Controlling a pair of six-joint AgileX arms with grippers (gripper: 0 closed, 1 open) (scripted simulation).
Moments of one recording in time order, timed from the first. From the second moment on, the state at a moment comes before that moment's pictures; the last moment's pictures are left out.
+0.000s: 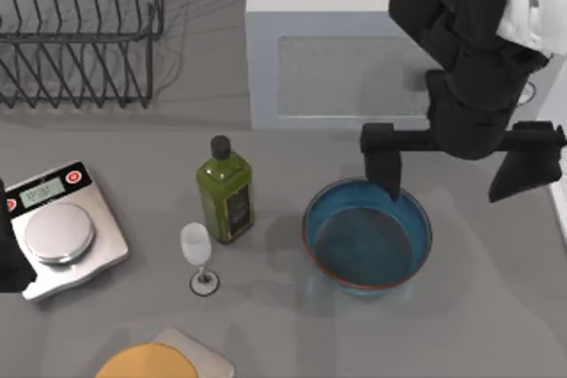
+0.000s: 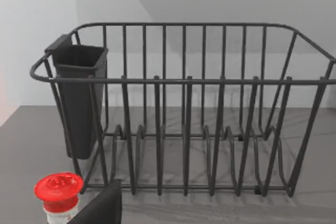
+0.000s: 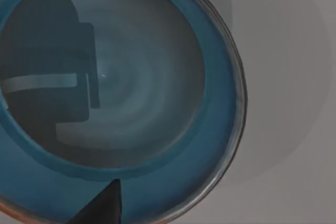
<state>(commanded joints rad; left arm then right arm) 0.00 0.00 0.00 0.00 0.00 0.00 0.53 1.90 1.52 -1.20 0.00 0.54</state>
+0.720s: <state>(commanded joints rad) 0.00 0.00 0.00 0.00 0.00 0.00 0.53 1.99 1.29 -0.87 0.00 0.55</state>
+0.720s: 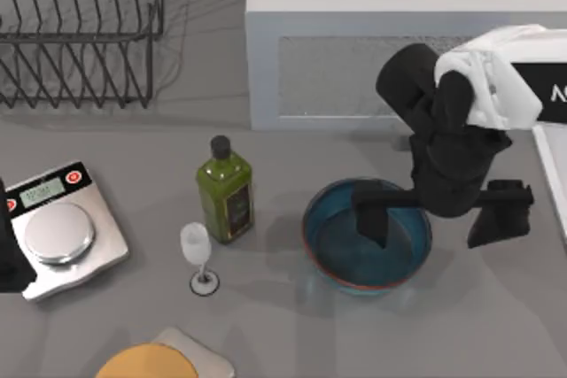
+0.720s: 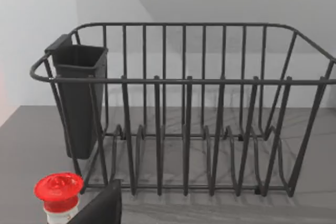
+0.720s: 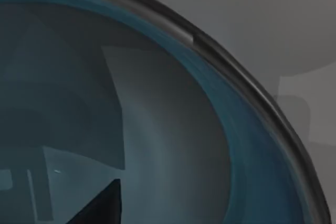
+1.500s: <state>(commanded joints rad) 0.00 0.00 0.00 0.00 0.00 0.00 0.53 1.99 1.29 -0.87 0.00 0.55</state>
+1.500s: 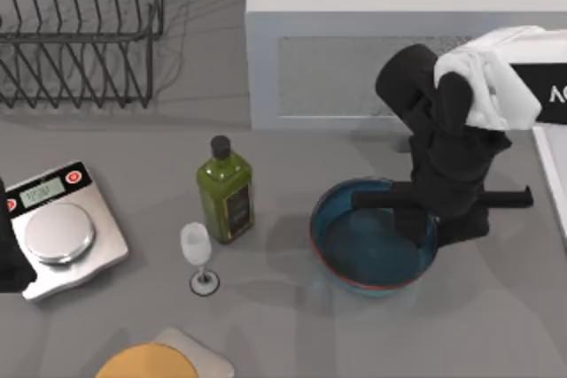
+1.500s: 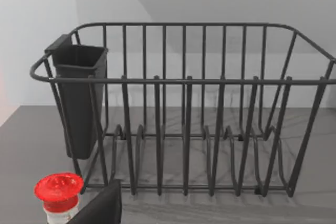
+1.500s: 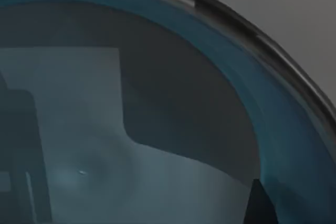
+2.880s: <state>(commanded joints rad) 0.00 0.00 0.00 0.00 0.00 0.00 0.52 1.89 1.75 -1.43 0.00 0.54</state>
